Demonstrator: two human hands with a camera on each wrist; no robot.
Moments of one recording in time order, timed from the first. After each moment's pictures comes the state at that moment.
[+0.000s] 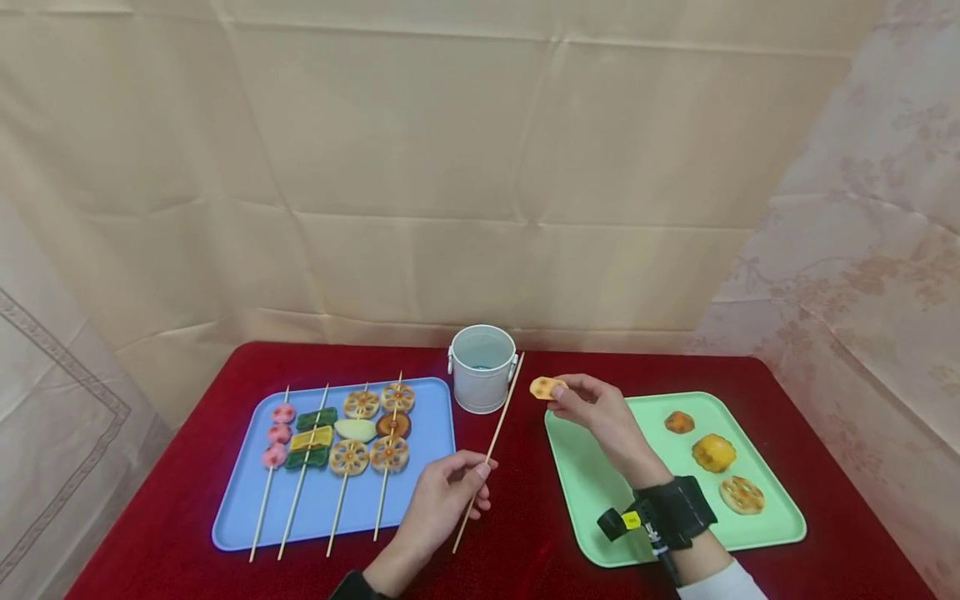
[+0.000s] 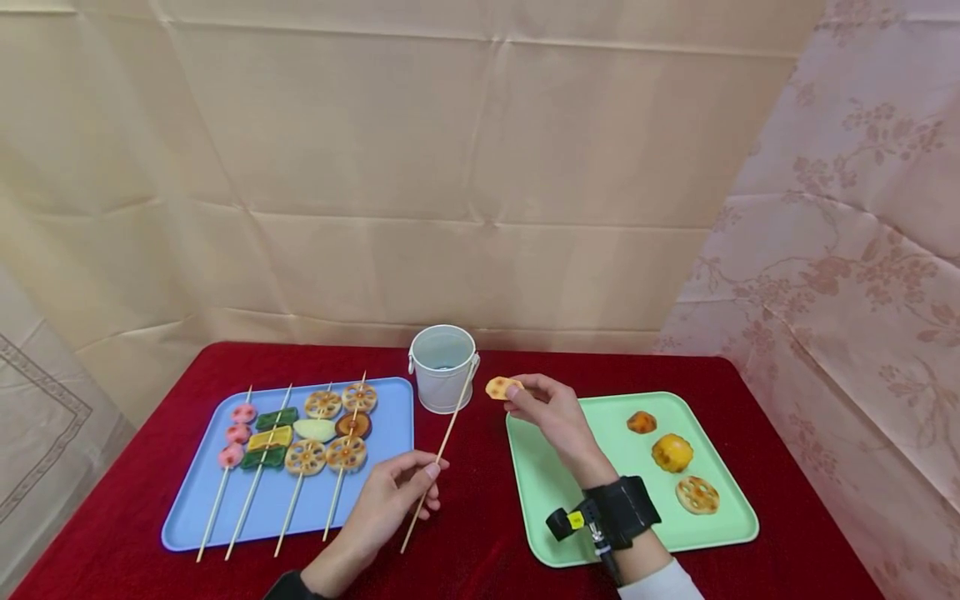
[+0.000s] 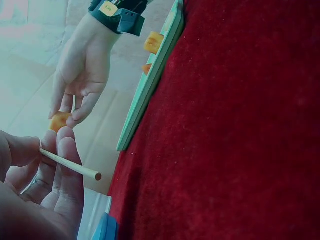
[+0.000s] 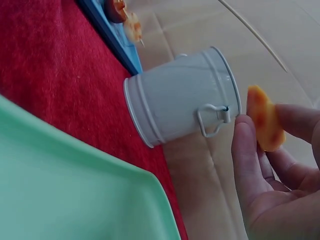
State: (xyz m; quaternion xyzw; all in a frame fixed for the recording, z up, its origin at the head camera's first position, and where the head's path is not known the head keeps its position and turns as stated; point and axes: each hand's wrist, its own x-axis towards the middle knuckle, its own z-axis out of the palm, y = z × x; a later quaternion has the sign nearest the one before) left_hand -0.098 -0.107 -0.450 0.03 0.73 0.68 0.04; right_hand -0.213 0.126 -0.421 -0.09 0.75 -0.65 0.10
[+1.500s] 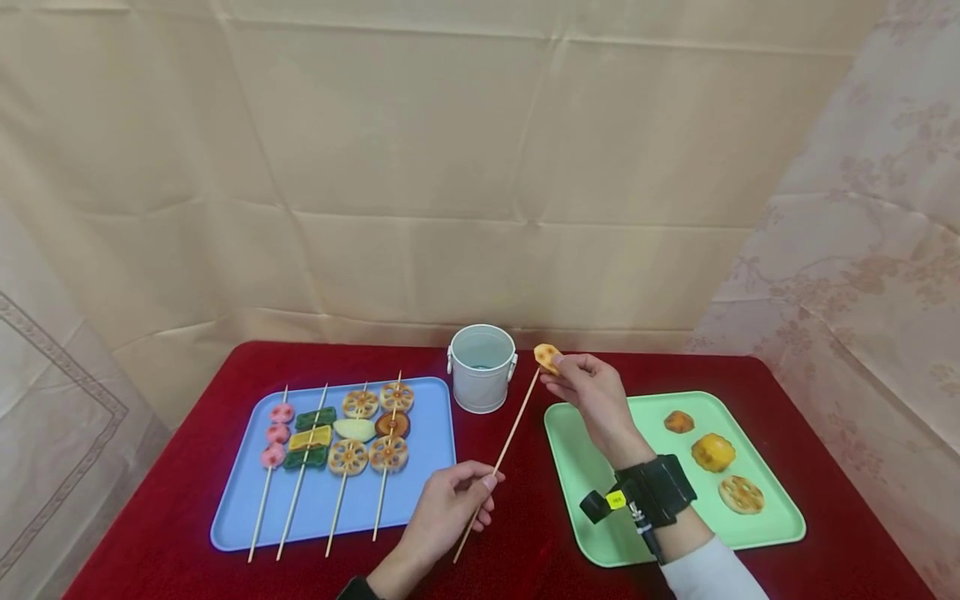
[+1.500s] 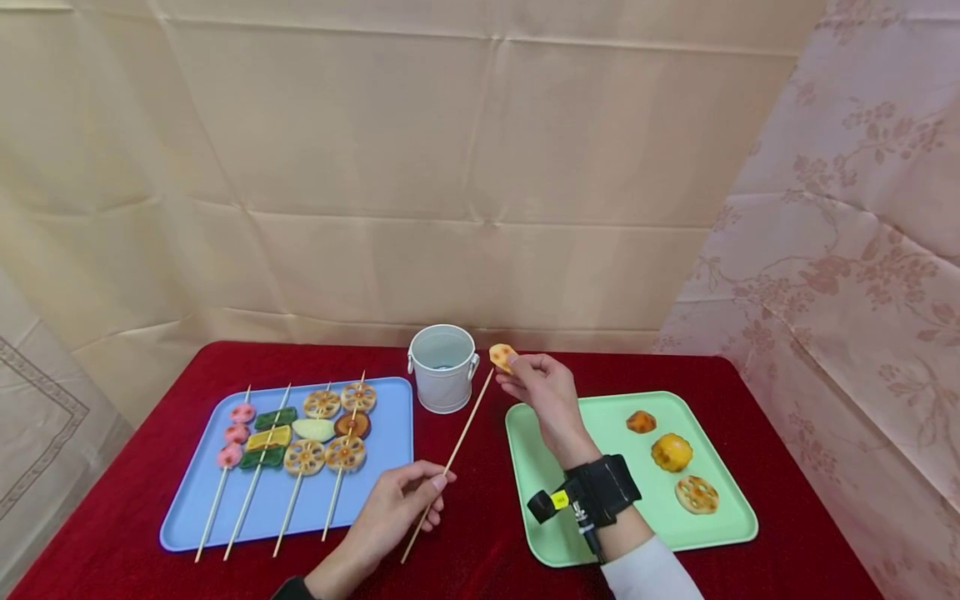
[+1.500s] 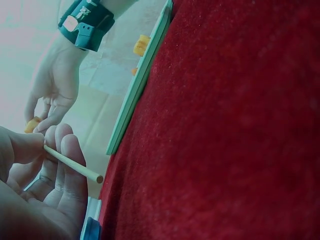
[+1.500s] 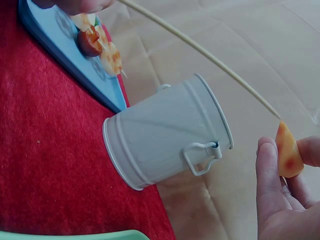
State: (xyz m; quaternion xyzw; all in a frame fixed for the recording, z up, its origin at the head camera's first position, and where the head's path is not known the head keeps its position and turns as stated) left_hand -0.092 -0.102 -0.460 0.06 0.73 0.68 0.05; right_hand -0.225 0.105 -0.399 0.00 0.65 -0.75 0.06
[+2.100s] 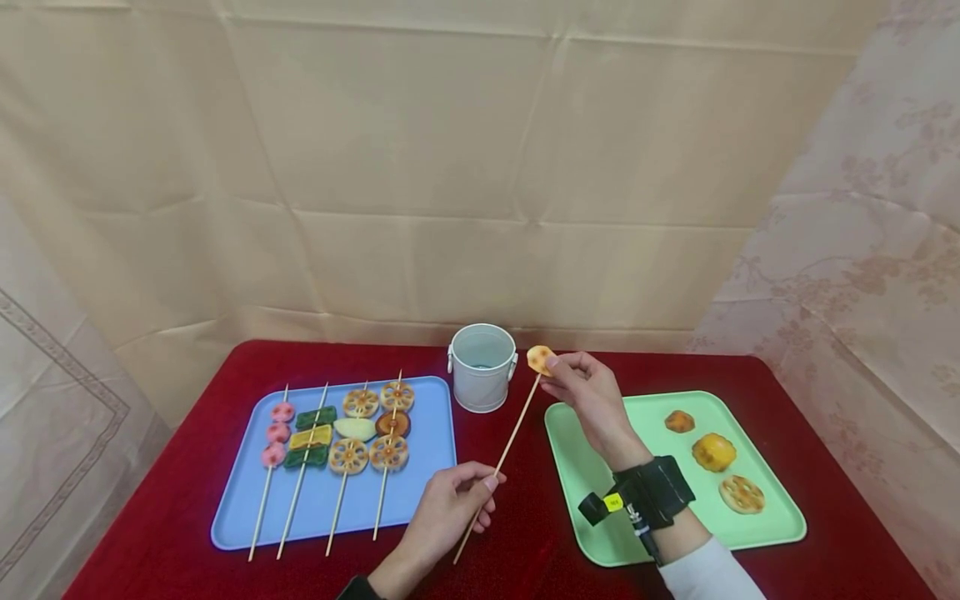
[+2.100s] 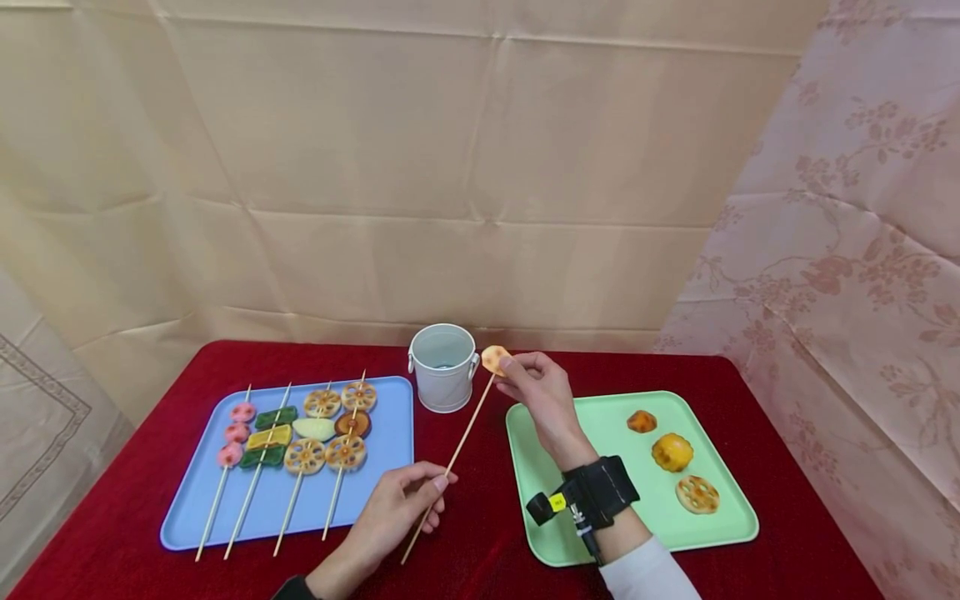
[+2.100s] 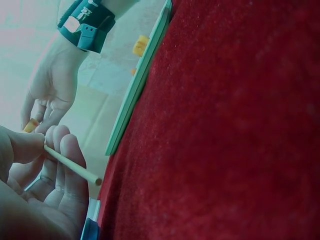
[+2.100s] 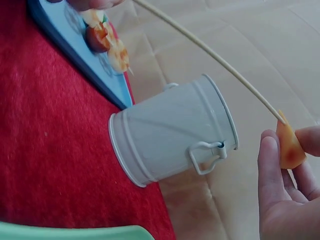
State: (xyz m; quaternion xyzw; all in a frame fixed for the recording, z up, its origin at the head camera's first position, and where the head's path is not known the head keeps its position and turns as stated) left_hand -0.092 -0.102 -0.460 0.06 0.73 0.68 0.05; right_hand -0.223 0.099 -0.400 -0.03 0.66 -0.75 0.06
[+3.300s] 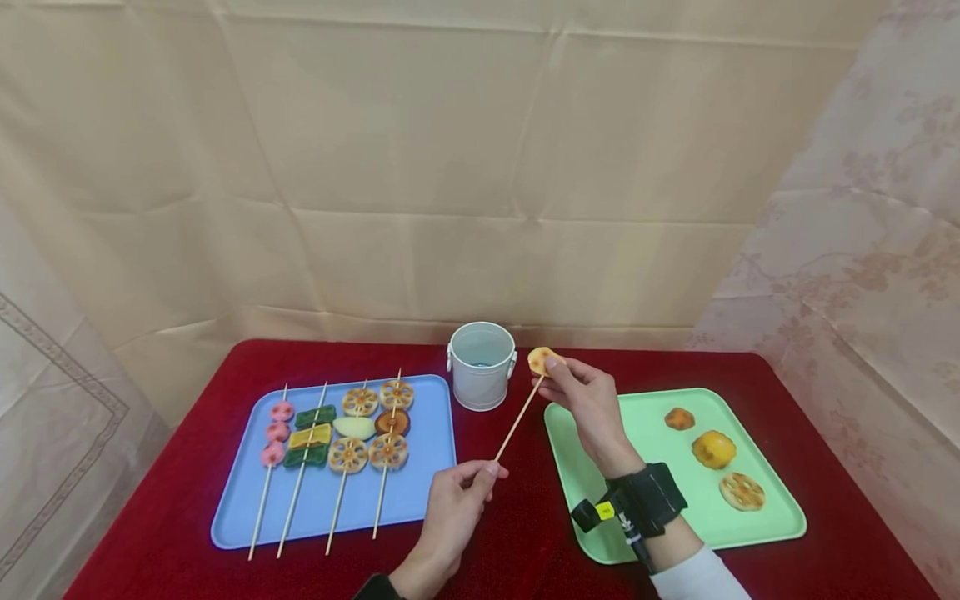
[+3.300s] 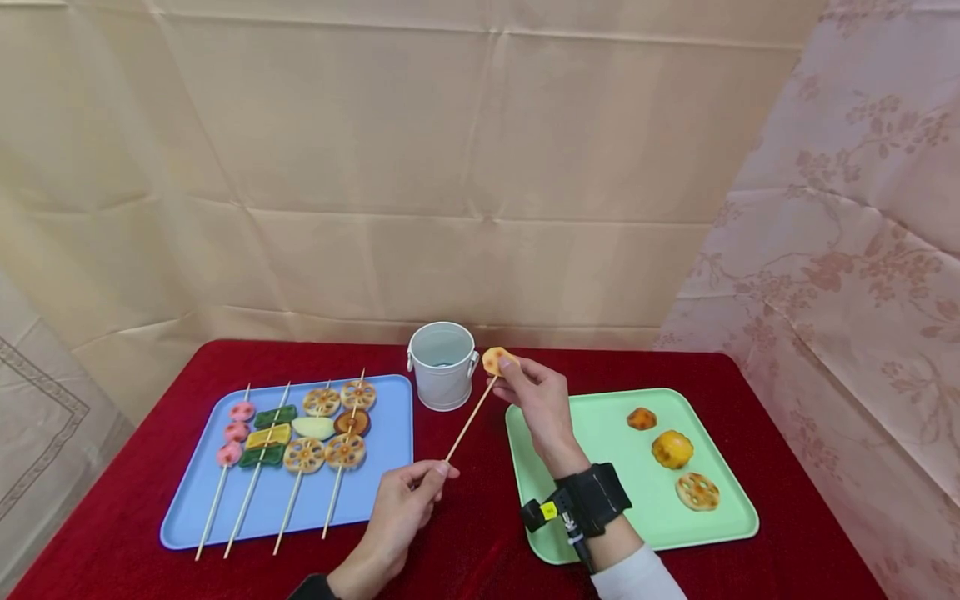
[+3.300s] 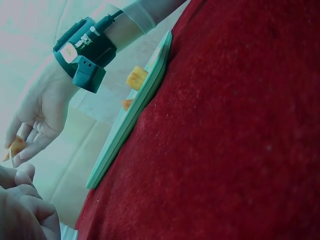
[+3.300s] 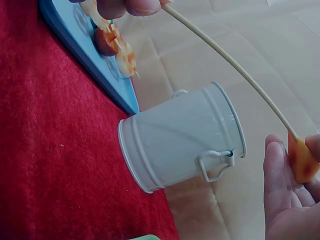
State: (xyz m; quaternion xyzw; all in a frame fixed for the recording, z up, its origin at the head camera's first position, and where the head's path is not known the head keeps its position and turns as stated) left_hand -0.092 -0.080 -0.456 -0.07 0.73 0.68 -0.01; right_hand -0.214 0.095 -0.406 -0.02 0.68 -0.73 0.02
